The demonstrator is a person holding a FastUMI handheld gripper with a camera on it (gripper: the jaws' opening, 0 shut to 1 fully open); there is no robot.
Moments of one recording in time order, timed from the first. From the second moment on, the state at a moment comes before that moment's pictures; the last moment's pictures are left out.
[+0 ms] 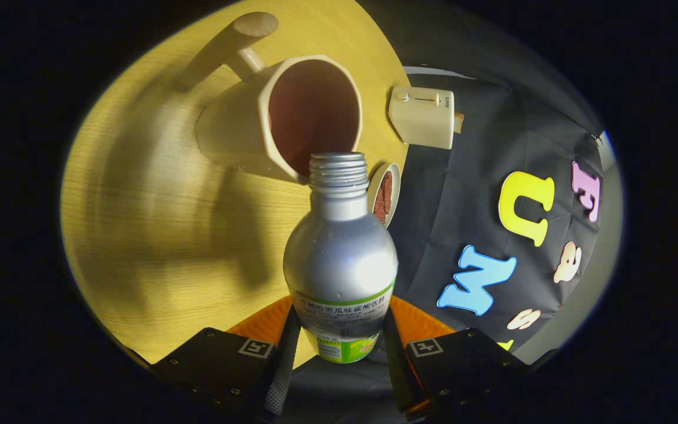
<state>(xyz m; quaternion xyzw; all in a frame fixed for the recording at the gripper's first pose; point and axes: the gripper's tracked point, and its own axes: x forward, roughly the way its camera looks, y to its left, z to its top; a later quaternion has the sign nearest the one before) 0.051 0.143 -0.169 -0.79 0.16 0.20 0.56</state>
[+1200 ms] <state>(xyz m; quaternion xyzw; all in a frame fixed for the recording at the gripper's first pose) 0.065 0.143 -0.158 -0.83 0.16 0.20 0.50</state>
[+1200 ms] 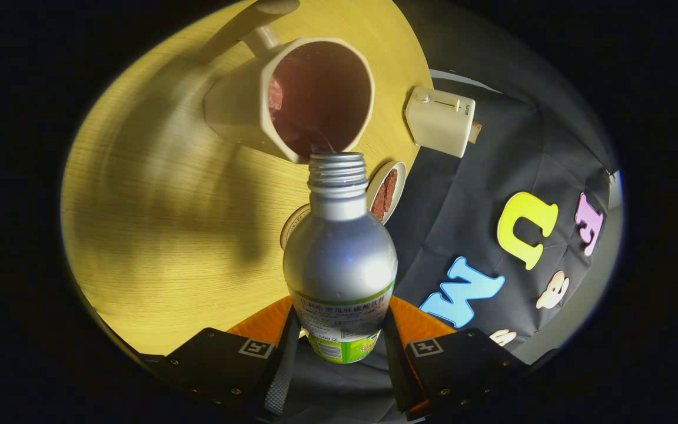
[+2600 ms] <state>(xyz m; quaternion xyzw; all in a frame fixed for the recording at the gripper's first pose) 0.059 0.156 -0.134 -0.87 0.16 0.18 0.43</state>
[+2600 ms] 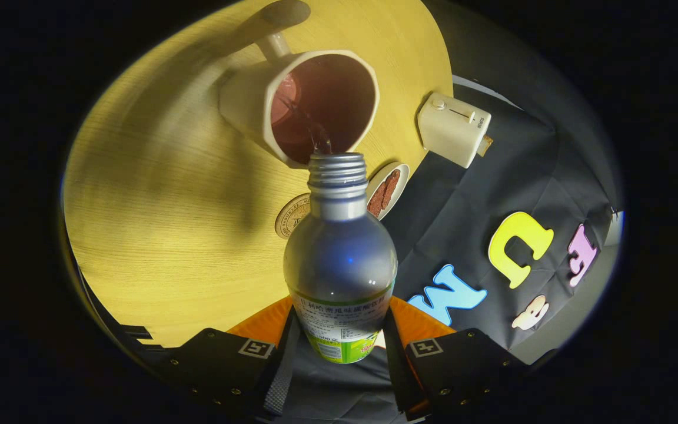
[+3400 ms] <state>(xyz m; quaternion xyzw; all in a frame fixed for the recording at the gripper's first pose) 0.057 0.172 -0.122 -0.91 0.16 0.16 0.35</state>
